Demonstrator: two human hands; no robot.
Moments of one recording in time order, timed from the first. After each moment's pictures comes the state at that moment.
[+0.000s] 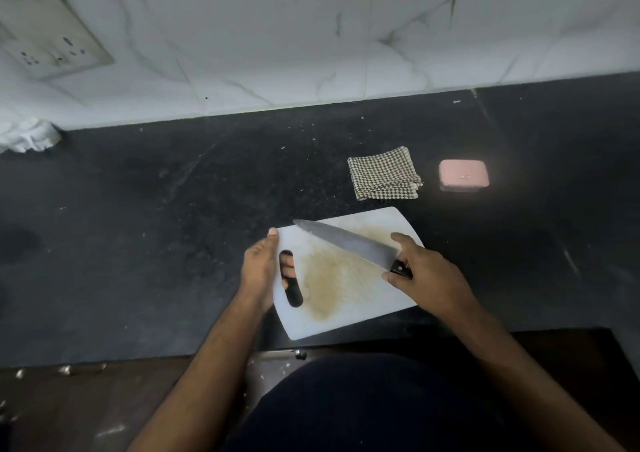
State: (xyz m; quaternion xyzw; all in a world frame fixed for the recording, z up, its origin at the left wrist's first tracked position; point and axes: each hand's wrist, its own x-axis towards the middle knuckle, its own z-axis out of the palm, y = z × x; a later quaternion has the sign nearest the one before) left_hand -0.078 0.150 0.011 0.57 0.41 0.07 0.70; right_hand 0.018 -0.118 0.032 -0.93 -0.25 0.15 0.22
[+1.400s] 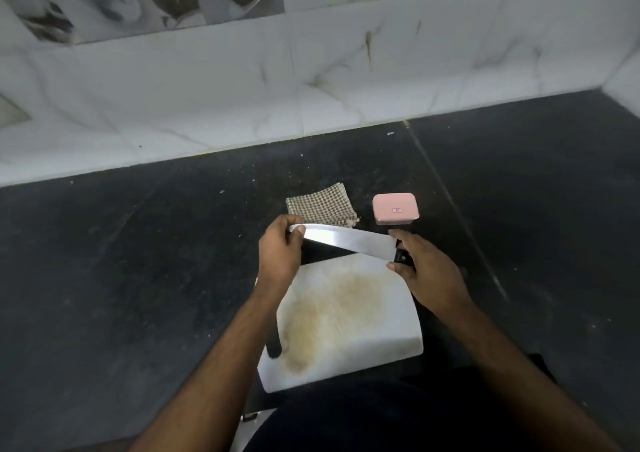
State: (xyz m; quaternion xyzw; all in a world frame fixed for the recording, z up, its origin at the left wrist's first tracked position) left_hand 0.065 0.057 0.039 0.83 0.26 0.14 0.47; right_hand 0.113 -0.203 0.034 -0.94 -0.20 0.06 0.28
